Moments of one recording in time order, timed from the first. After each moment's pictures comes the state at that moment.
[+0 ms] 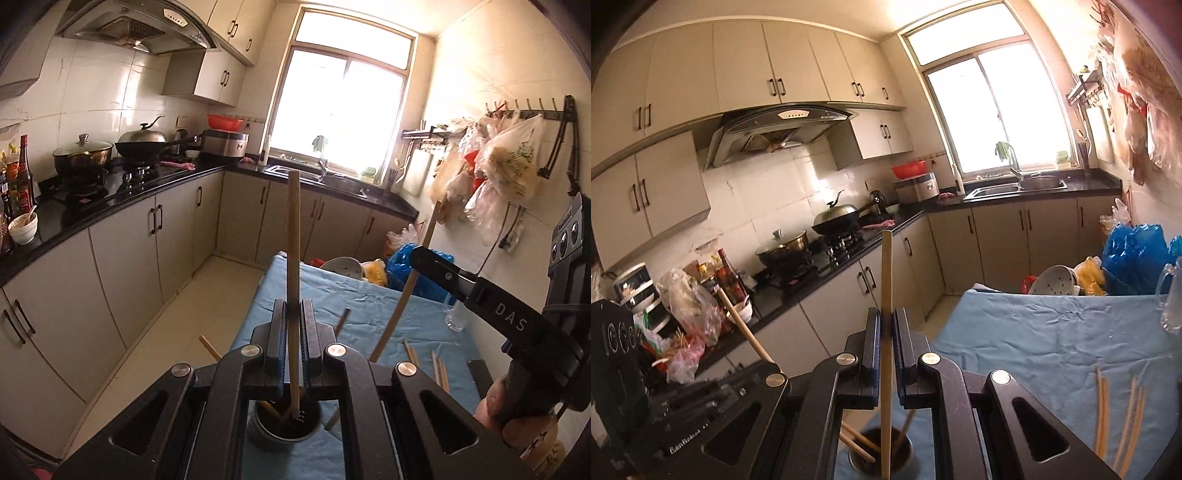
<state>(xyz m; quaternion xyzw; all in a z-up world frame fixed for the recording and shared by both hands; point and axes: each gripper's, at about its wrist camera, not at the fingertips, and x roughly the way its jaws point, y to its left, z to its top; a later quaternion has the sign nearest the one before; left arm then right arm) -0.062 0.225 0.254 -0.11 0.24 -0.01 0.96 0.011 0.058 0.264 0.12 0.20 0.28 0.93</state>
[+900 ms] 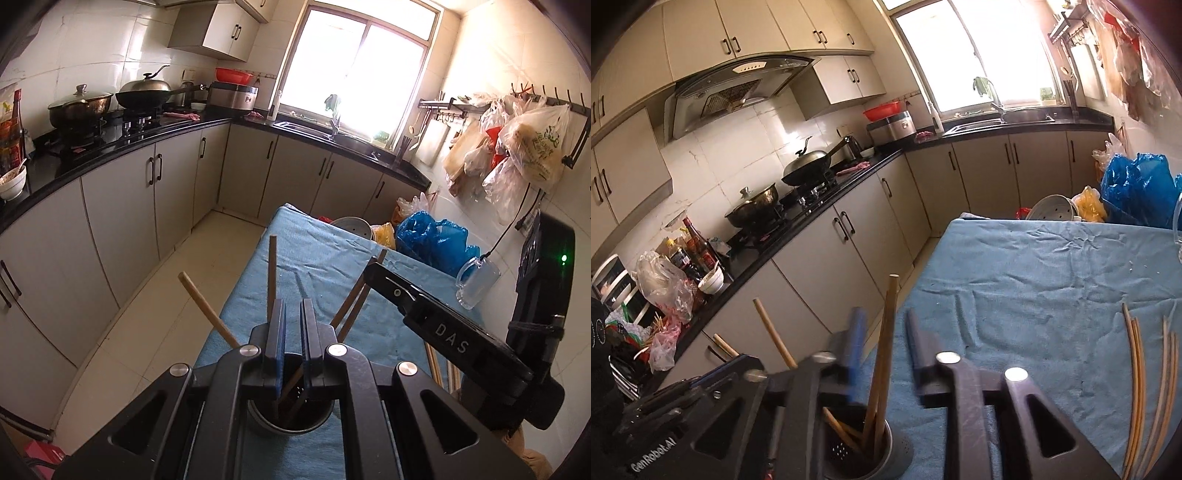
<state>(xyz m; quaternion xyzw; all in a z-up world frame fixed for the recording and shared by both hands) -0.026 0.226 0.198 -0.14 0.32 -0.01 0.94 0.069 0.065 0.173 0.13 0.31 0.26 0.91</state>
